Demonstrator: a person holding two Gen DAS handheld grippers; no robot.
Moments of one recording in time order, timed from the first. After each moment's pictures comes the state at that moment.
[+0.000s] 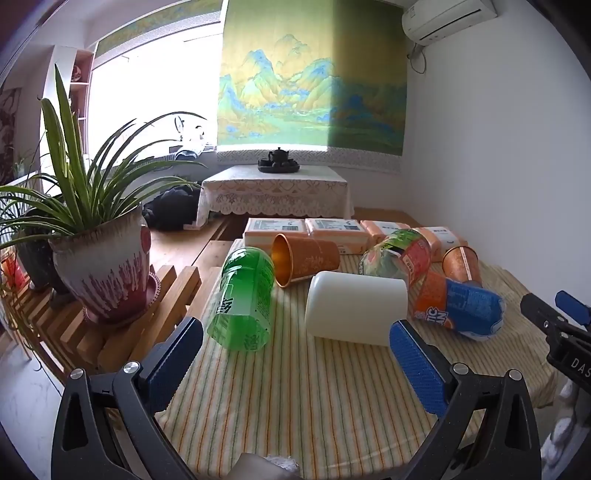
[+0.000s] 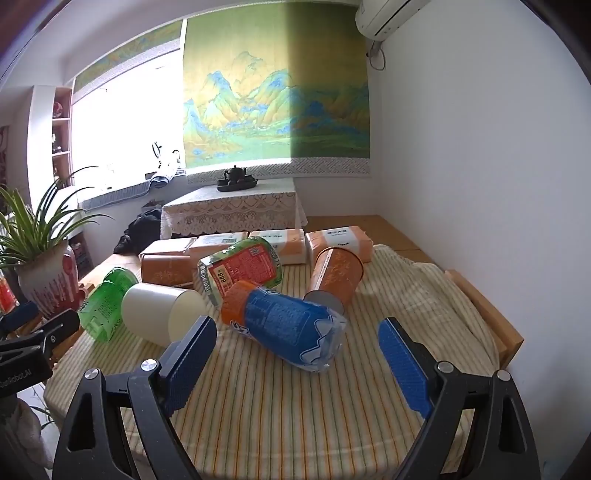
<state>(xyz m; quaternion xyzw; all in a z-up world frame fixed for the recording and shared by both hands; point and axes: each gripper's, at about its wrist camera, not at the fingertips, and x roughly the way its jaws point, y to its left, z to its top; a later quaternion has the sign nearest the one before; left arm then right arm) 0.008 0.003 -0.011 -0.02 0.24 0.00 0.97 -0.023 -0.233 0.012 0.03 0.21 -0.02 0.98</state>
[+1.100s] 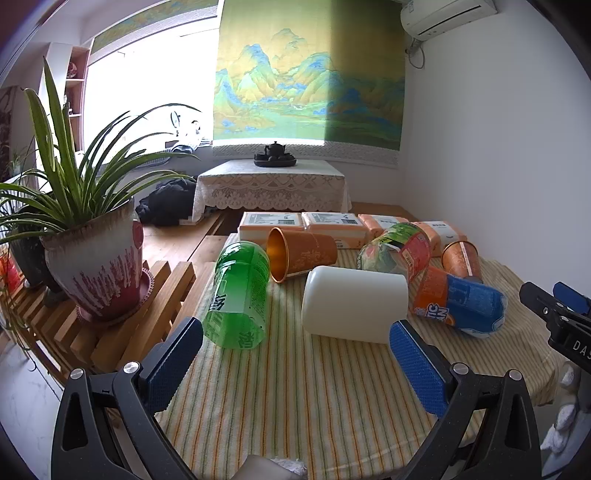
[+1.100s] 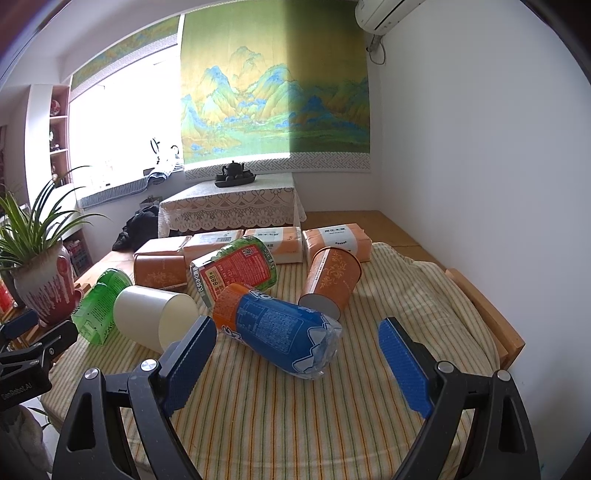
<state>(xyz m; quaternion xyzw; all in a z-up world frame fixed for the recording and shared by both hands) 0.017 0.005 -0.017 -0.02 0.25 -0.01 0.97 -0.009 -0.240 0.012 0.03 0.23 -0.02 0.97</state>
